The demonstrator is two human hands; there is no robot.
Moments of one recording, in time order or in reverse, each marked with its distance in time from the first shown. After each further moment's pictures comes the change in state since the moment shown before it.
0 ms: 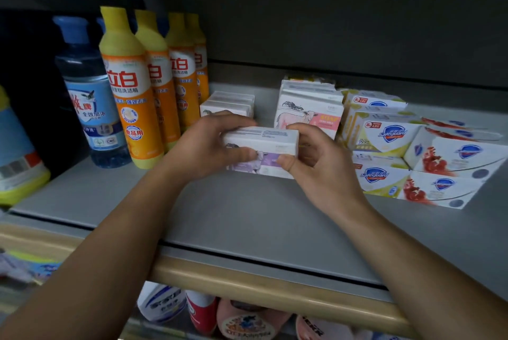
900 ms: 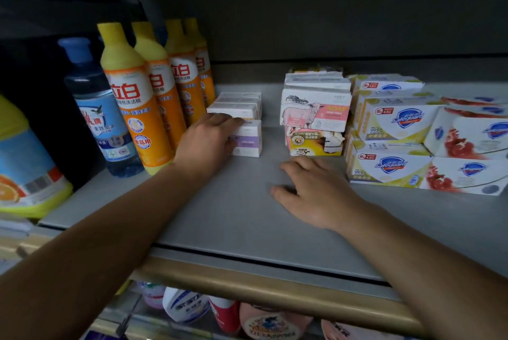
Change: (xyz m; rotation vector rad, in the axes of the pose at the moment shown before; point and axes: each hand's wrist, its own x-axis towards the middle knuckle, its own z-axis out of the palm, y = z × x) left_hand 0.016 -0.046 0.015 0.723 0.088 0.009; right_hand -0.010 0.018 0.016 -0.863 -0.468 0.059
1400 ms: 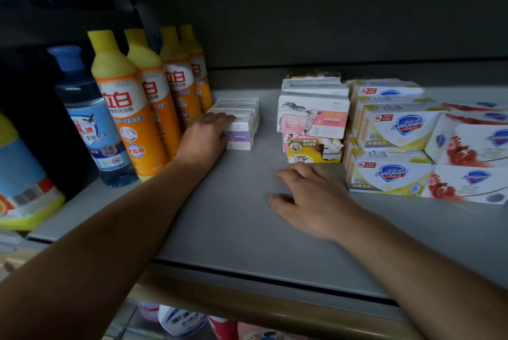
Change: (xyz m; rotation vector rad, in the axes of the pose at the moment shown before) left_hand 0.034 -0.026 0.031 -0.077 -0.001 -0.079; right_hand 0.002 0.000 -0.001 0.030 -0.014 -0.003
